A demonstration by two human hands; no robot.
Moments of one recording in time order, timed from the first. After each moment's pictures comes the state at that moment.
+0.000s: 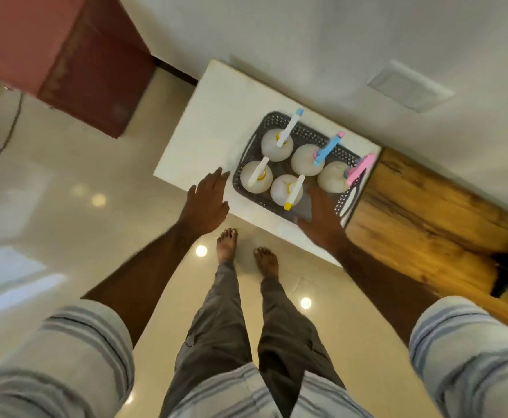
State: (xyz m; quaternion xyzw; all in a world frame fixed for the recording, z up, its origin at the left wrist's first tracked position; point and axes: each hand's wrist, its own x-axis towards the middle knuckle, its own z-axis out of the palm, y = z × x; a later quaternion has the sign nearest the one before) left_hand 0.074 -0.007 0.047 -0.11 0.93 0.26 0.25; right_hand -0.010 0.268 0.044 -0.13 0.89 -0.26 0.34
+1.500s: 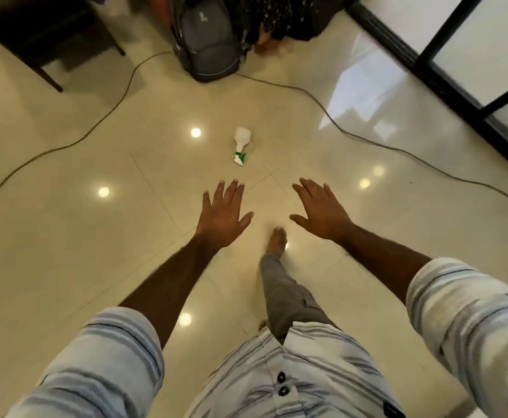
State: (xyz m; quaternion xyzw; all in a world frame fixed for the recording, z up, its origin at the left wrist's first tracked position) left_hand 1.144 0.252 0.159 -0.89 0.41 0.20 0.05; right_hand 0.997 0.028 0.156 -0.96 0.14 0.17 0.17
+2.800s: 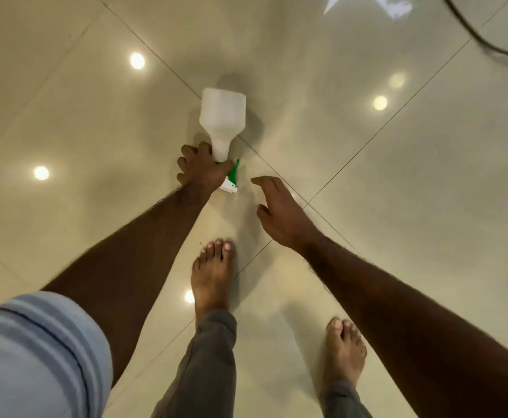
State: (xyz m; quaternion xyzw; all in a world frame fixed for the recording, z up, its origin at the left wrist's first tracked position) left_hand 1.594 -0.004 -0.540 -0.92 0.12 0.35 -0.09; right_hand 1.416 -0.068 -0.467 -0.81 0.32 0.16 0.47
